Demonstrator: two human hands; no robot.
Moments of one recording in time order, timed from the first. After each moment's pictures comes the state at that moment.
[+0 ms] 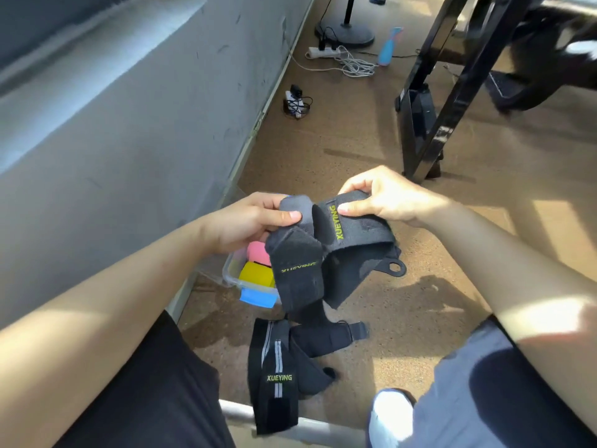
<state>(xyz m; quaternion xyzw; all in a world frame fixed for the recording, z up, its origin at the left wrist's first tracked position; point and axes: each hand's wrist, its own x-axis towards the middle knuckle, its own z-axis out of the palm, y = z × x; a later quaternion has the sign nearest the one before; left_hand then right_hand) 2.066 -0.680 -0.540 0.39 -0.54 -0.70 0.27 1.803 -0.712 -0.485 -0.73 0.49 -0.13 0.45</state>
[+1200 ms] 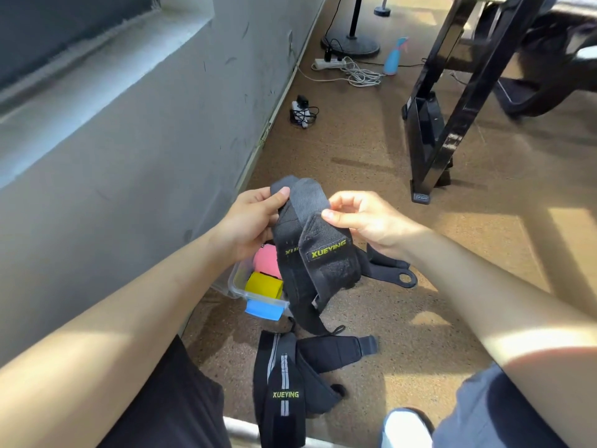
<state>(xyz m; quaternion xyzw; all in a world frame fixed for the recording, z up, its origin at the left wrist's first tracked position) 2.042 -0.680 -0.529 0.50 -0.39 -0.64 0.44 1.832 -0.706 -0.534 -0.61 0.45 -0.27 0.60</state>
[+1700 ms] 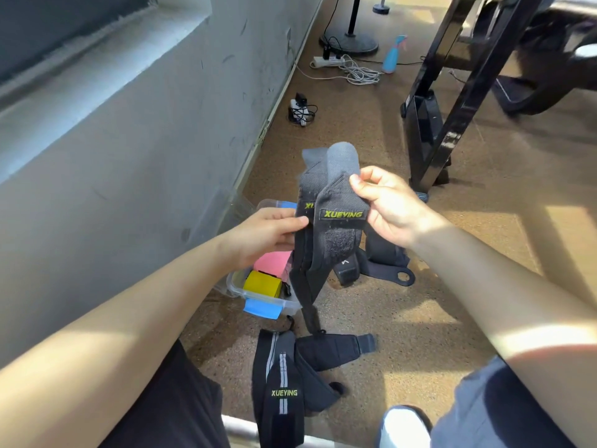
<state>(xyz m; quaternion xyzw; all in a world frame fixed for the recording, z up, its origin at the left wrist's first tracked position) 2.047 -0.682 -0.555 0.50 -0.51 -0.64 0.27 1.825 -0.720 -0.522 -0.42 0.44 -0.46 0.65</state>
